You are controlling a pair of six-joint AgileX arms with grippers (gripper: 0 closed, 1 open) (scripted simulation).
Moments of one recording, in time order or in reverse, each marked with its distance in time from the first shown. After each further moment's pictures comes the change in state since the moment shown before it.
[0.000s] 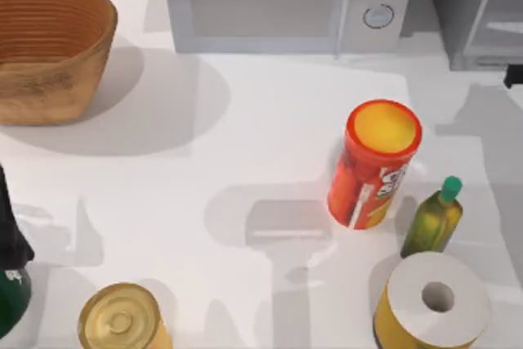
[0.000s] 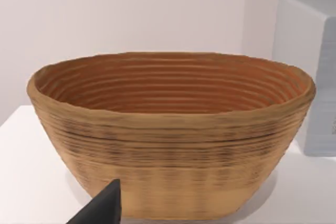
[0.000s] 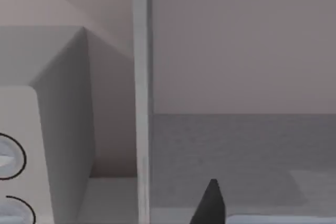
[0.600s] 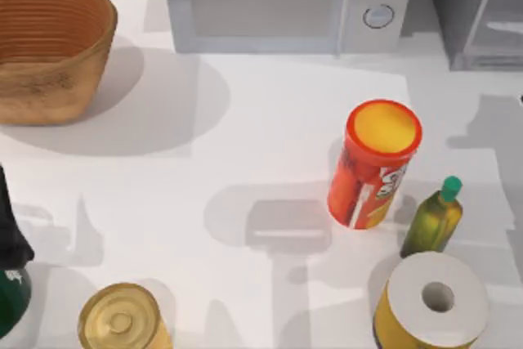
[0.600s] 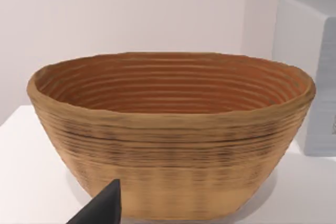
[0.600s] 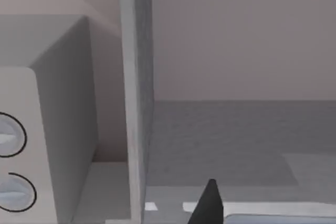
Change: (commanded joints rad) left arm 0.000 0.000 0.000 0.000 0.000 0.000; right arm -0.057 -0.047 -0.066 0.007 -0.083 0.011
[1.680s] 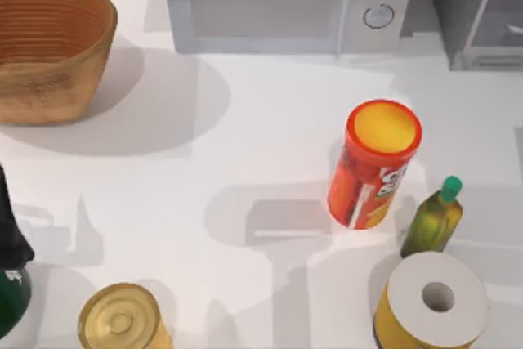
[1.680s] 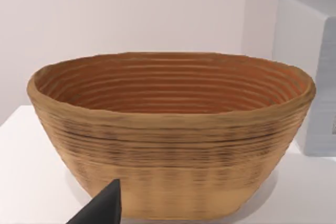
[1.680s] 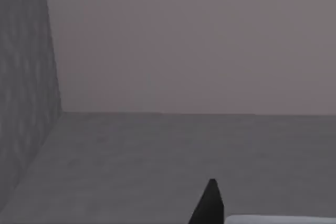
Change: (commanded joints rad) left arm 0.000 0.000 0.000 0.000 0.000 0.000; right arm -0.213 0.749 0.812 -0.103 -0.229 -0.013
